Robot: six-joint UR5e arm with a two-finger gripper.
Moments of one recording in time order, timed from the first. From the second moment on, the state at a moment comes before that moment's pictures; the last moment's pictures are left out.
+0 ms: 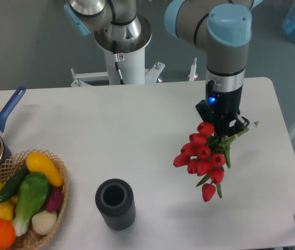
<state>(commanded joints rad) 2.63 -1.82 -1.54 -1.07 1.50 1.37</state>
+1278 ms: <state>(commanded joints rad) 2.58 -1.89 -1.66 -1.05 1.51 1.36</state>
